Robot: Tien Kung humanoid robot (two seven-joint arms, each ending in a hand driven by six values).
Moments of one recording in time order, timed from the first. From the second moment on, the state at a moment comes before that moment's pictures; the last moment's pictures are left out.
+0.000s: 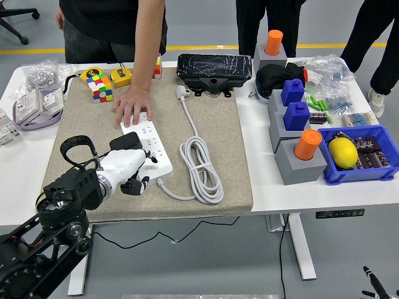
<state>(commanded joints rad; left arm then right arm) -0.21 0.22 -1.01 -1.69 2.16 -0.39 0.60 0.20 -0.10 1.29 0.18 -0.98 -0.12 -0.18</state>
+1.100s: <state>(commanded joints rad) -0.22 0.21 -1.01 -1.62 2.16 -0.36 0.57 0.21 -0.10 1.29 0.18 -0.98 -0.12 -0.18</state>
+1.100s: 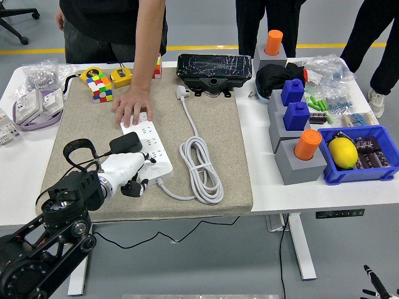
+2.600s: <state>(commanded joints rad) -0.22 0.21 -1.01 -1.61 2.16 -0.36 0.56 0.20 -0.10 1.29 0.18 -0.98 -0.13 -0.18</state>
